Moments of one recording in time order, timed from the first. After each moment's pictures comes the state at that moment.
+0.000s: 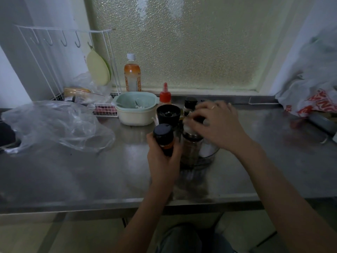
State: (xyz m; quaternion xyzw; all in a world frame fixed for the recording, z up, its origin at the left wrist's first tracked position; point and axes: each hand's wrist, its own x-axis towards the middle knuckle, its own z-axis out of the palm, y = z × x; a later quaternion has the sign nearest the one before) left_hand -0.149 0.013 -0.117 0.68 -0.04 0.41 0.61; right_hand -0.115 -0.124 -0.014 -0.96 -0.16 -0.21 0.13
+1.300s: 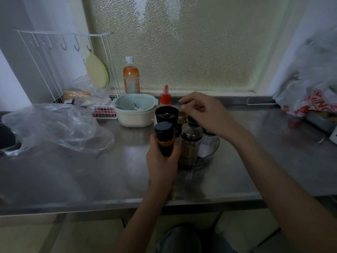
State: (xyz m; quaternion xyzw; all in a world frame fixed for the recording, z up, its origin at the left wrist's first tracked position) left_hand -0.144 0.014 -0.125 0.70 -0.03 0.38 0.61; right_hand -0.102 -0.114 0.002 -0.88 -0.23 -0.13 0.40
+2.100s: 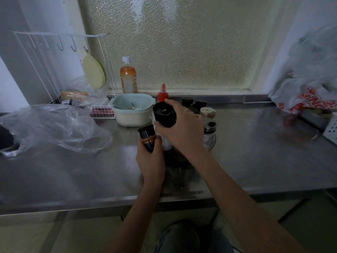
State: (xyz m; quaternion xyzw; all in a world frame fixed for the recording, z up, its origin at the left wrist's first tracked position) left_hand -0.145 0.024 -0.124 0.61 0.13 0.27 0.73; right_hand -0.114 -0.056 -0.048 -0.88 -0.13 -0.36 0.27
